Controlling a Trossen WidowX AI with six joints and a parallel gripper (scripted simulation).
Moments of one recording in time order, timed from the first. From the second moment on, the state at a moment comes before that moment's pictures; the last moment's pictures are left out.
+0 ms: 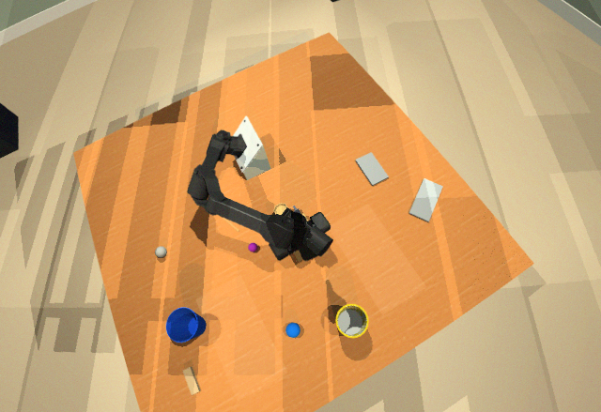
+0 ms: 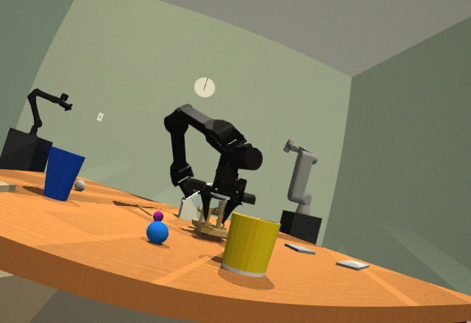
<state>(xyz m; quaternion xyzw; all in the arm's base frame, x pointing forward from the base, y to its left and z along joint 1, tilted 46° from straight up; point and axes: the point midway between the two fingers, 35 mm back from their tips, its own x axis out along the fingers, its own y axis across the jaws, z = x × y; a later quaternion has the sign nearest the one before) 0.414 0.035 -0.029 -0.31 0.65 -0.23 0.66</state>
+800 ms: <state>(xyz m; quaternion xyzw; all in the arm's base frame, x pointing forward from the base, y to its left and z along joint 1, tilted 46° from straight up) 0.415 0.023 -0.040 -0.31 0.65 -0.23 0.65</state>
